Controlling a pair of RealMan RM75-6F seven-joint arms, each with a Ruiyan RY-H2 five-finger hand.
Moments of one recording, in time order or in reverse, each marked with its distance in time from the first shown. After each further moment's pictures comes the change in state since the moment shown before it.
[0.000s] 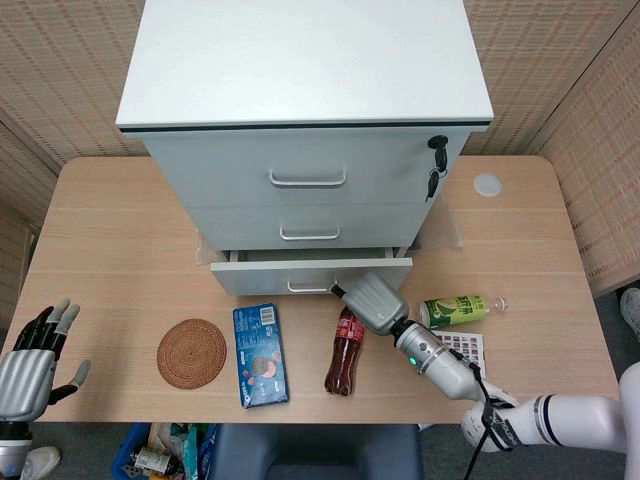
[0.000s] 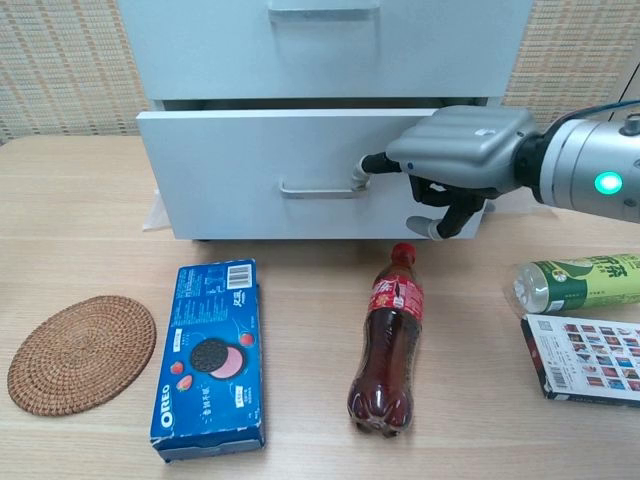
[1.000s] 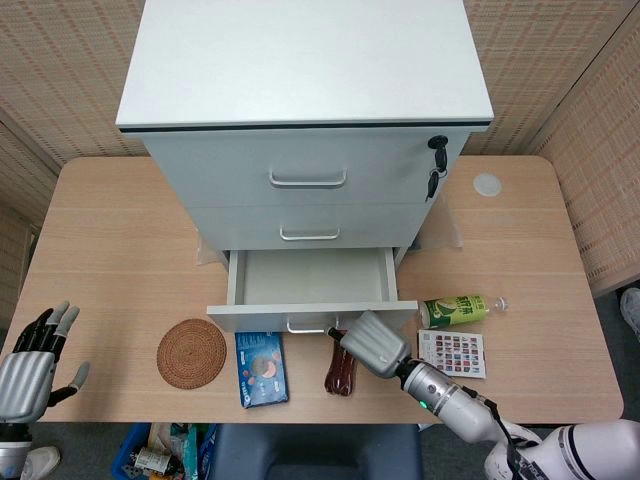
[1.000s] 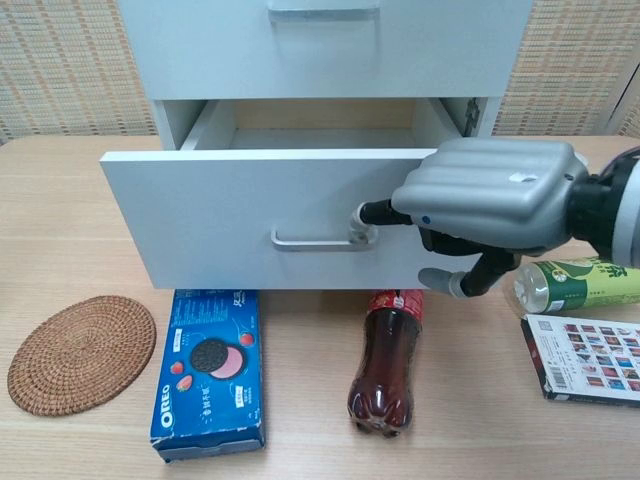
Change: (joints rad) left arm 0.006 -0.006 0.003 0.012 0.000 0.001 -0.008; right arm -0.057 0.069 -0.119 -0.217 -0.128 0.066 -0.102
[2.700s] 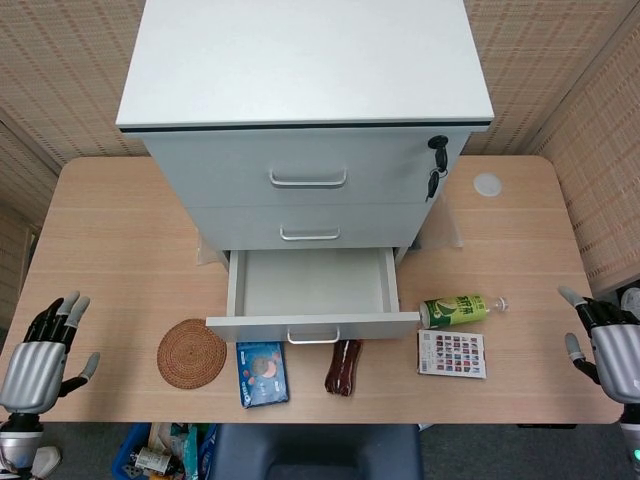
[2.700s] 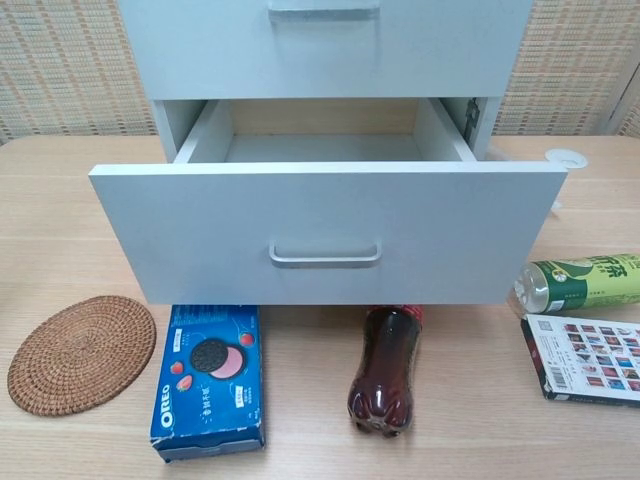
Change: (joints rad) left arm -0.027 -0.008 -0.026 -0.045 0.005 -0.004 0.058; right arm -0.680 0.287 -0.053 0.318 -0.241 0.650 0.702
